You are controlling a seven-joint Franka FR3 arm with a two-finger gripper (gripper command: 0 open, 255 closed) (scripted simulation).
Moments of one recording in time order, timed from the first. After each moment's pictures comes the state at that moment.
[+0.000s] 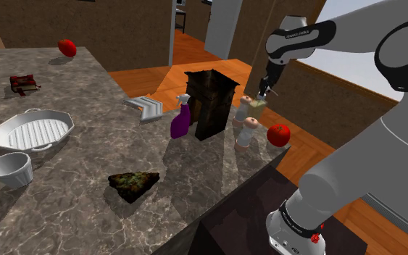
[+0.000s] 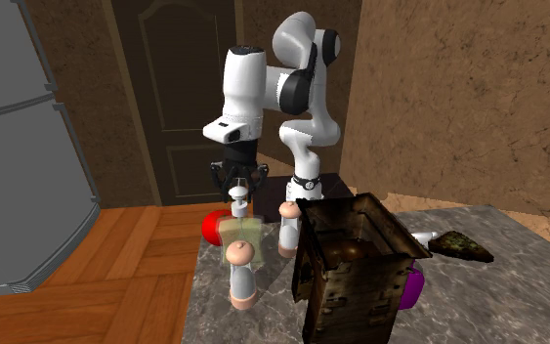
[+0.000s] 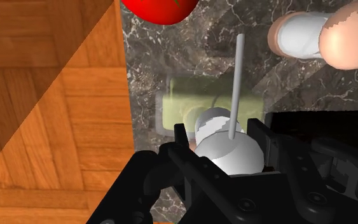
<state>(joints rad) -0.20 -0.14 -0.34 -2.12 -0.15 2.08 -0.51</state>
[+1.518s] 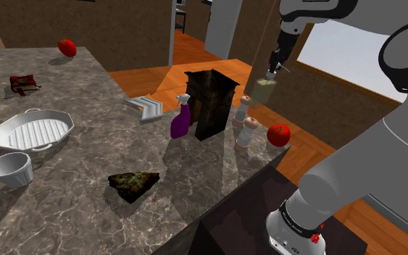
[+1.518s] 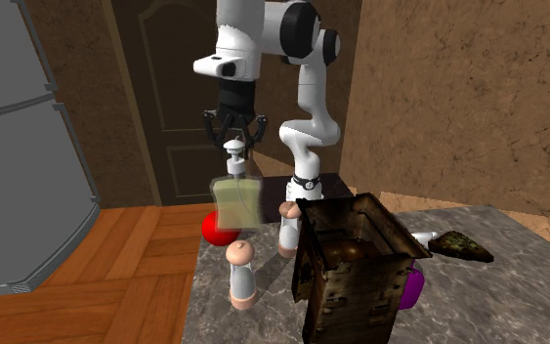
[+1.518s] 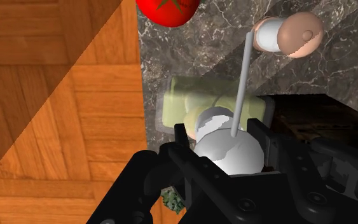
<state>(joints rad) -0.20 -0.16 -0.33 -1.83 -0.14 1.77 -0.54</state>
